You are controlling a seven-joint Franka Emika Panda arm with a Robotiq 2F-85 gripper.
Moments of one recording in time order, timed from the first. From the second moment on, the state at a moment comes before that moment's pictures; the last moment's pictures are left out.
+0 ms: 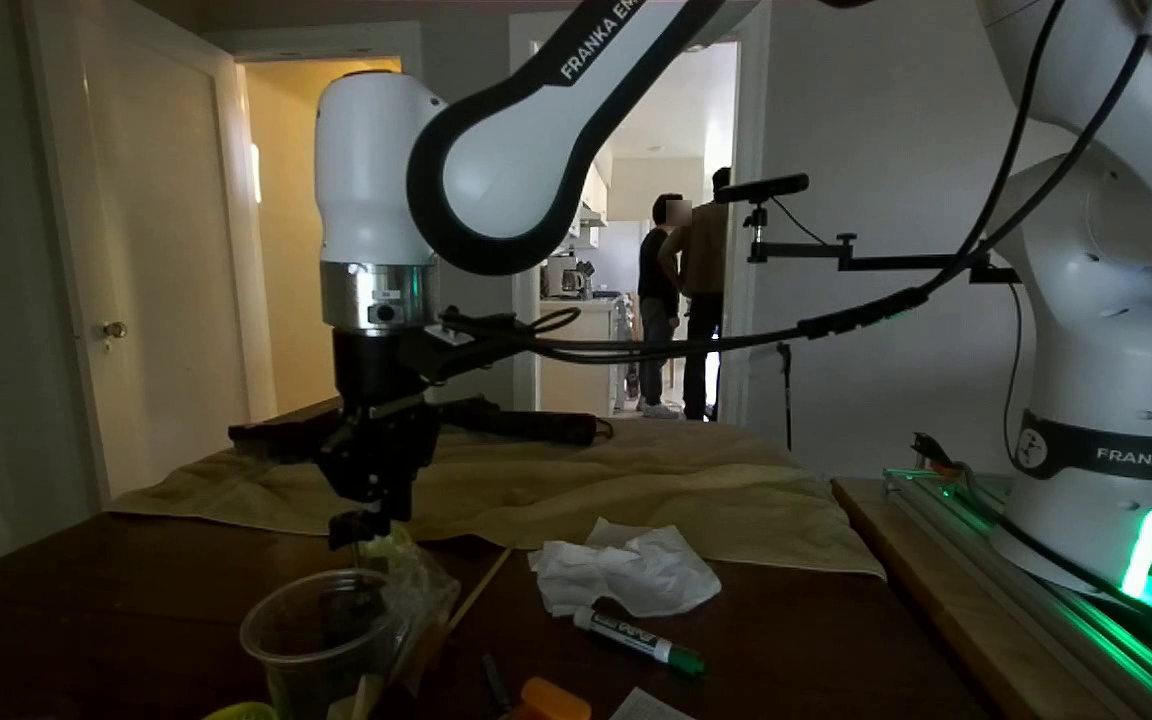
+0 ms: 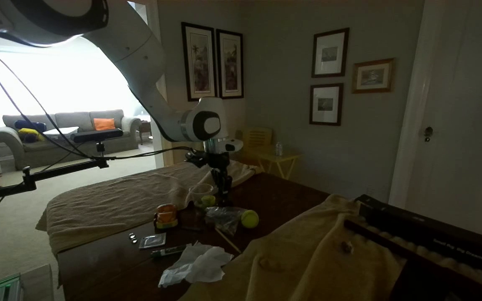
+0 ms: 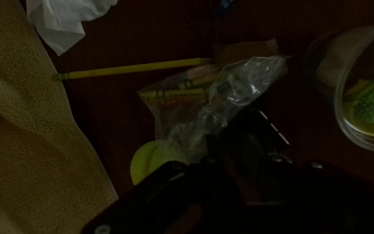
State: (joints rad) arm 0.29 0.54 -0.05 -1.86 -0.11 2.46 0.54
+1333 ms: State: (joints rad) arm 0.28 0.54 -0.04 -1.88 -0.09 2.50 0.54
